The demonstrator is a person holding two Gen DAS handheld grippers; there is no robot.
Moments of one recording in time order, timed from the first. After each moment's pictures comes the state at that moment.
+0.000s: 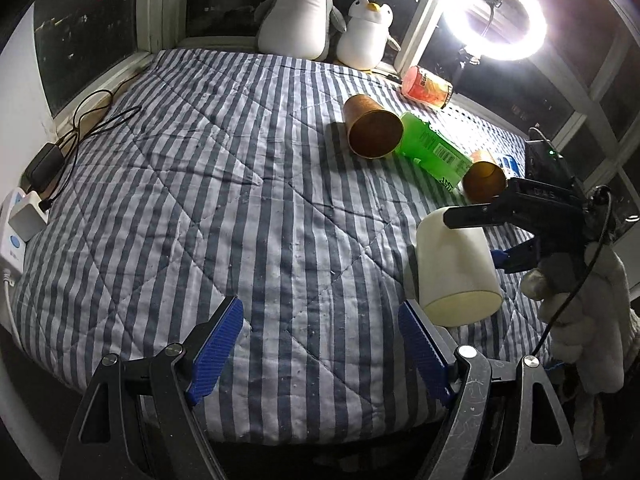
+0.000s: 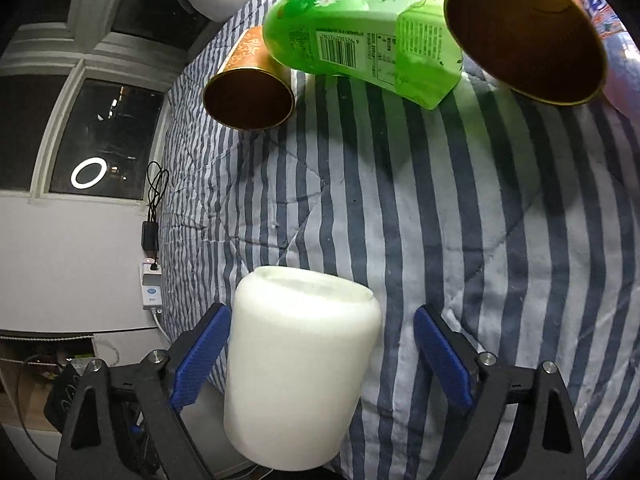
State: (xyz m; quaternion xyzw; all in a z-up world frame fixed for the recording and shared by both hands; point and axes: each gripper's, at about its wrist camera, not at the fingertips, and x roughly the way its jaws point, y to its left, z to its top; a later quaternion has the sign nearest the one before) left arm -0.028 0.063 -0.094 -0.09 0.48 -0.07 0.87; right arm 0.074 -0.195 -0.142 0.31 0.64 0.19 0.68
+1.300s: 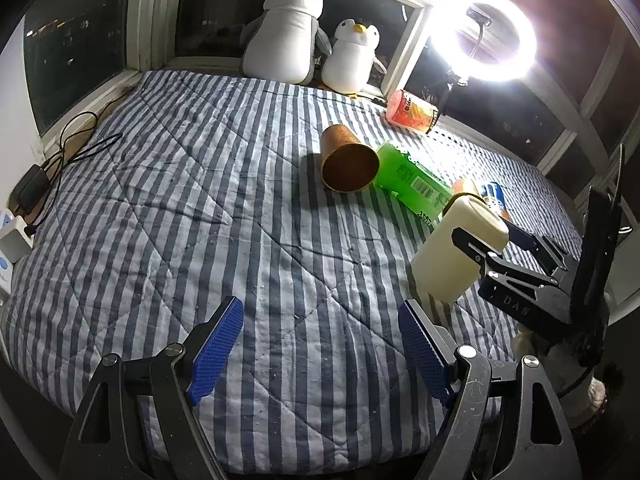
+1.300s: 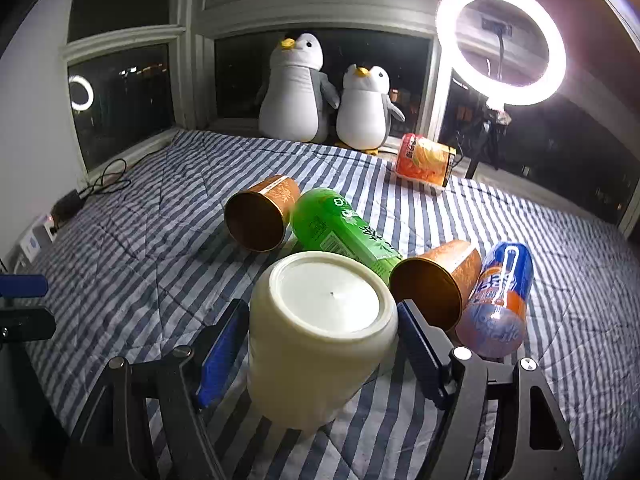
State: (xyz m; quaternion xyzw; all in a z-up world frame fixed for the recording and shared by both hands) left arm -0.006 0.043 -0.079 -0.10 0.45 -0.09 0.88; right arm 0.014 -0.166 -0.062 -0.06 0.36 0.09 0.93
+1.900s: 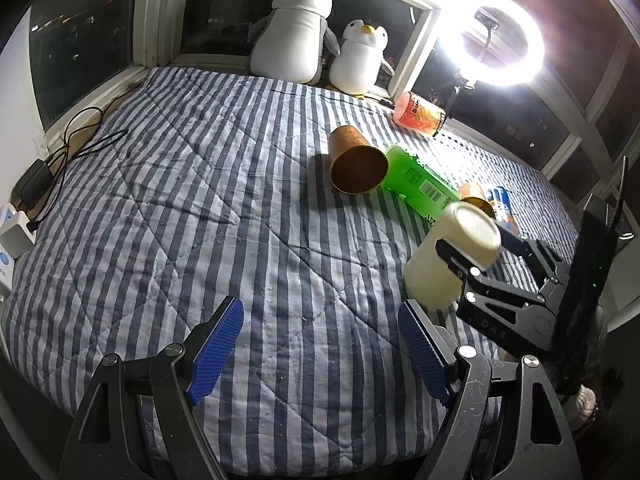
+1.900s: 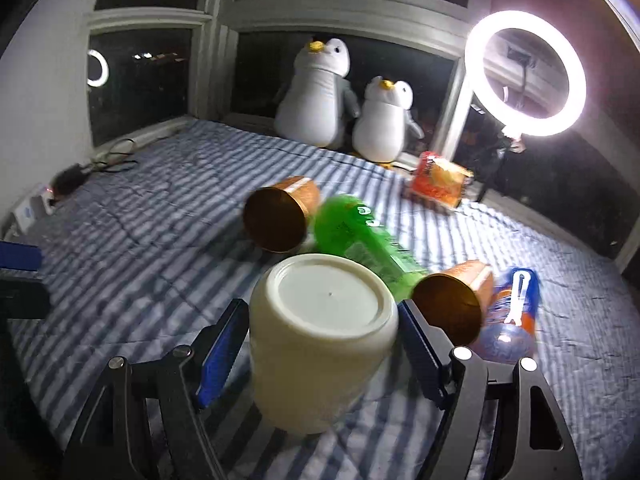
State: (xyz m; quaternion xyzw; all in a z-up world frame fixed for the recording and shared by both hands) left arm -0.003 0.051 -0.081 -0.11 0.45 -0.08 0.88; right arm 0.012 -0.141 -0.071 -0.10 0.34 0.11 0.93
